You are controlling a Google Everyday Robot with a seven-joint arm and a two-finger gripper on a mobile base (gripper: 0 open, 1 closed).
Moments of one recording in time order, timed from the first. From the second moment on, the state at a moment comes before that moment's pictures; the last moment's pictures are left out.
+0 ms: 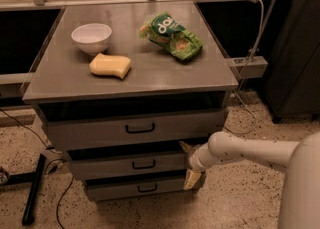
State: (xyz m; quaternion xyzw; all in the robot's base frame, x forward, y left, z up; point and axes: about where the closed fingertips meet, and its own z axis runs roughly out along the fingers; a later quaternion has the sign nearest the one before) arm 0.572 -0.112 0.417 -0.71 0.64 0.07 0.28
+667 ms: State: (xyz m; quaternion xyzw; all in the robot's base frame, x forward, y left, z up) arm 0.581 -0.113 0.402 -0.71 0.64 0.07 0.27
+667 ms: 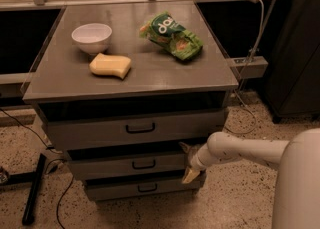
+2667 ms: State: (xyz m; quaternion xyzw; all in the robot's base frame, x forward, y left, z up) arm 0.578 -0.116 0.428 -0.71 0.65 0.06 0.29
